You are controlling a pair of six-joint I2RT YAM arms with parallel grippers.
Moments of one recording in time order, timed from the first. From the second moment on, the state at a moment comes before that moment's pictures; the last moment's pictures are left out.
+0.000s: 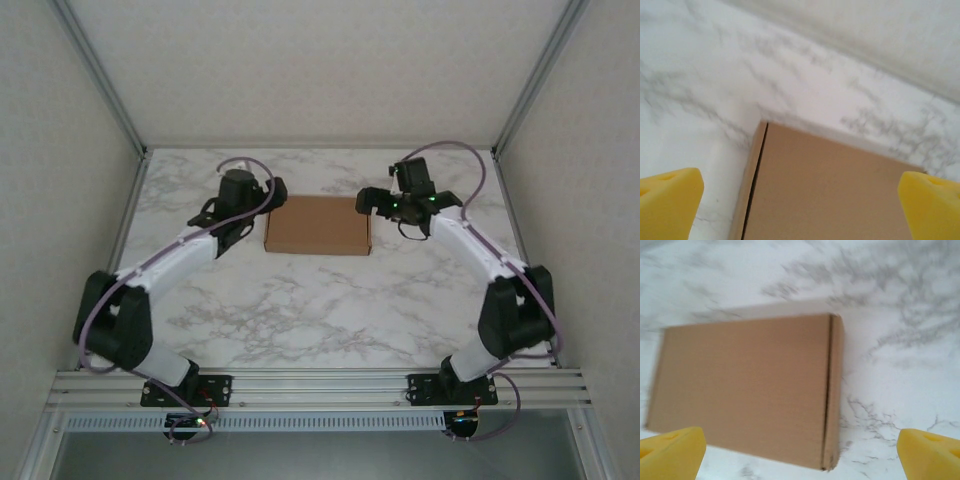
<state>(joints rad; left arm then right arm) -0.38 1.46 1.05 -0.06 -0.21 -0.59 0.38 1.53 1.26 -0.52 -0.11 0.42</state>
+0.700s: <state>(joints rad) 0.04 1.15 0.23 0.66 -0.36 -0.22 0.43 1.08 0.54 0.09 0.20 0.01</state>
